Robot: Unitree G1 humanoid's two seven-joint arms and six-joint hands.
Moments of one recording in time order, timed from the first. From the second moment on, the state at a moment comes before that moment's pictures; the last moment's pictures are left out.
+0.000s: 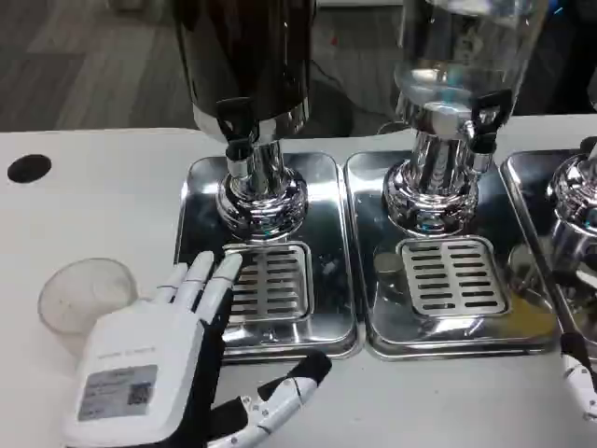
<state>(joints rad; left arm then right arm) 0.67 0.16 -0.25 -0.71 1.23 0.03 0.02 0.52 -0.36 -0.17 -0.13 -0.41 -0.49 -0.11</state>
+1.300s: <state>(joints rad) 0.62 0.16 -0.25 -0.67 1.21 0.04 0.02 0.51 -0.34 -0.14 -0.13 -0.40 -0.48 -0.10</state>
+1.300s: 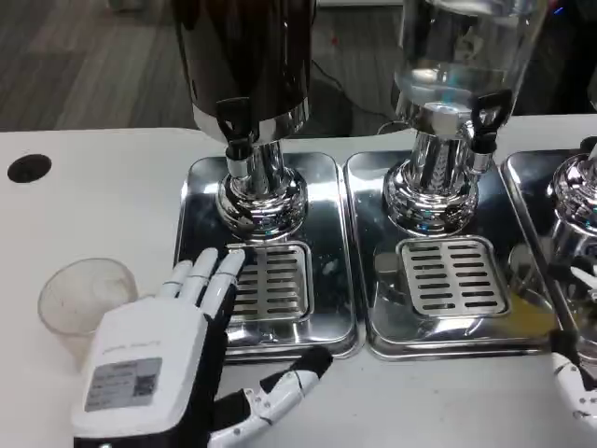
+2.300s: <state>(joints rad) 0.48 0.24 0.21 -0.59 1.03 0.22 -0.10 0.51 -0.33 -0.11 -0.11 -0.39 -0.48 -0.09</state>
